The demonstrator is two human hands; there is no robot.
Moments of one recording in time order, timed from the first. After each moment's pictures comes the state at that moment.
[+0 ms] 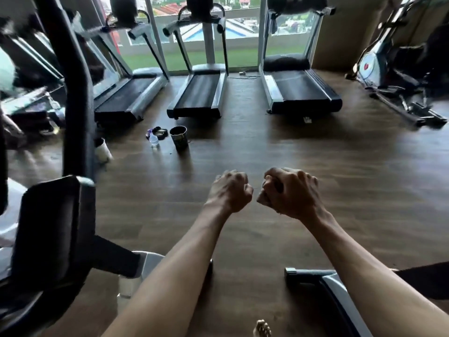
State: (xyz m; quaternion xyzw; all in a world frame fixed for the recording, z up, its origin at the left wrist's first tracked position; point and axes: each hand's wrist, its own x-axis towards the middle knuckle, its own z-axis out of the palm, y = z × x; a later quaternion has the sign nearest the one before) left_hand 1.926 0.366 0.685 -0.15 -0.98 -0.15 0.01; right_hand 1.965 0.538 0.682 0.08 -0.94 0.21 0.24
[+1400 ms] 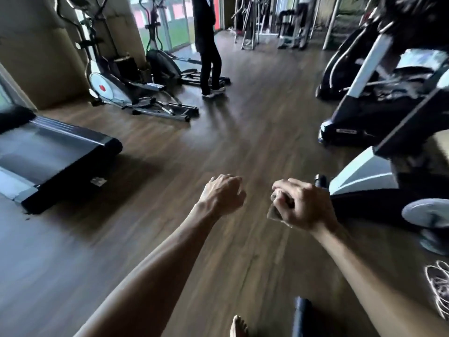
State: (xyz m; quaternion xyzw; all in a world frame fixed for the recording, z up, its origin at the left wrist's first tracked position) left_hand 1.391 1.057 0.666 -0.70 -0.70 -0.09 -0.09; right_hand 1.605 1.082 0.646 -0.44 -0.84 0.01 0.32
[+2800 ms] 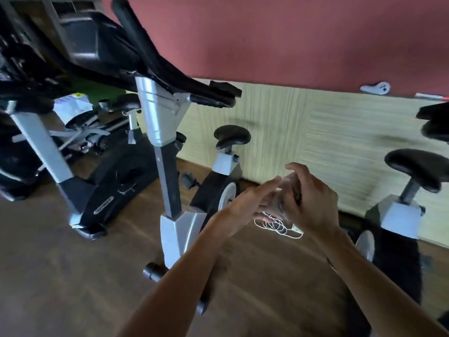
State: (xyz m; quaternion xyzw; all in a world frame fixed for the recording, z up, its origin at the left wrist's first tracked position) left_hand 1.854 1.552 0.714 -0.71 -0.03 0.15 -0.68; right_hand 1.902 1.391 0.691 -0.86 -0.27 -0.30 0.32
